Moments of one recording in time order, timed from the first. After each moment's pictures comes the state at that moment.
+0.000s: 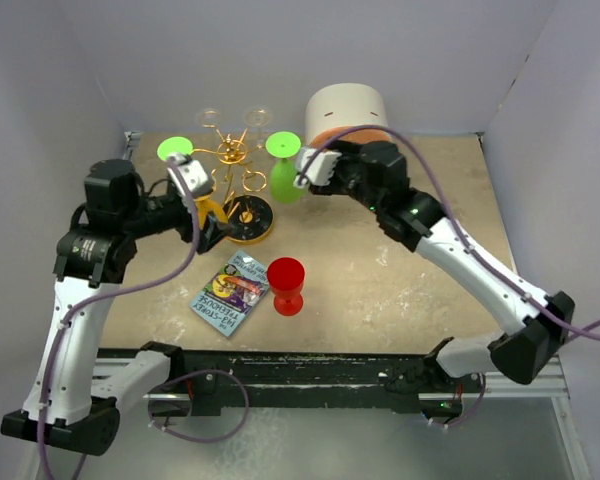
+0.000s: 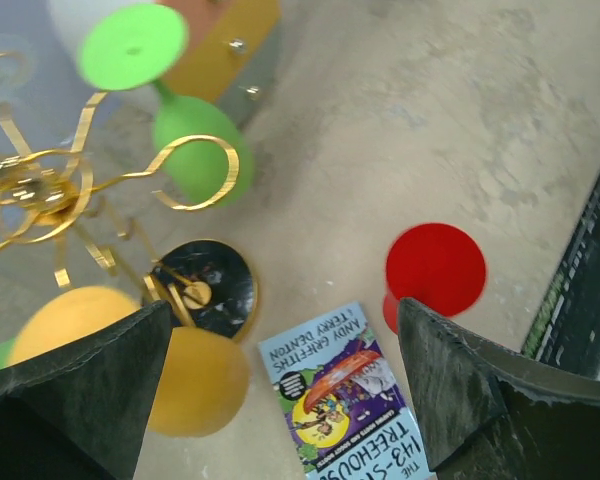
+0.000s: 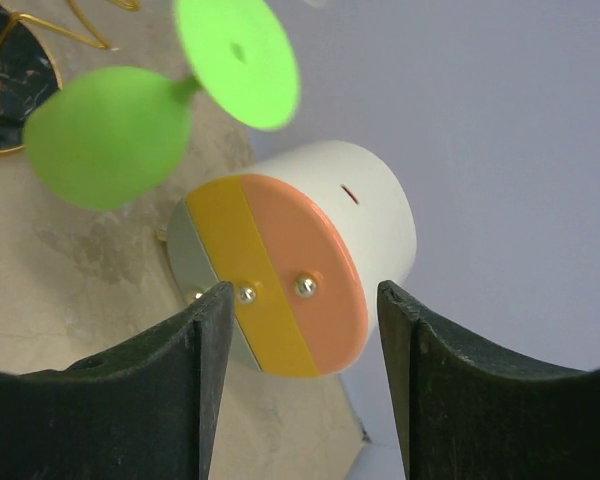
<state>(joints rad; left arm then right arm) -0.13 0.98 1.39 -0.80 0.73 0.40 0.72 1.40 1.39 -0.26 0.12 -0.98</state>
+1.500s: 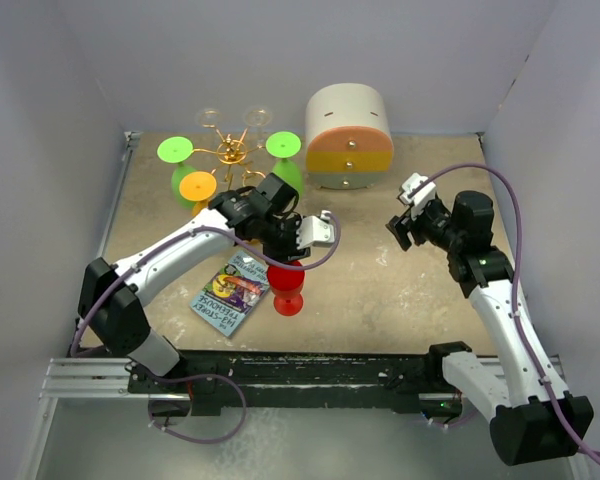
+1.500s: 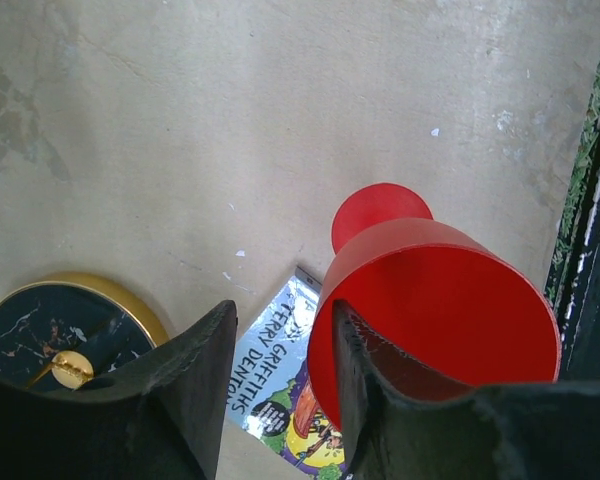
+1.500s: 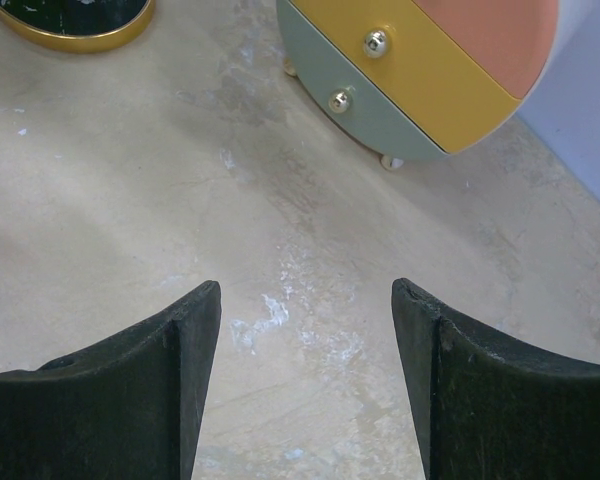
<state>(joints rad) -0.75 1.55 1.39 -0.87 0.32 0.70 0.12 0.91 0.85 -0.34 -0.44 -0.50</state>
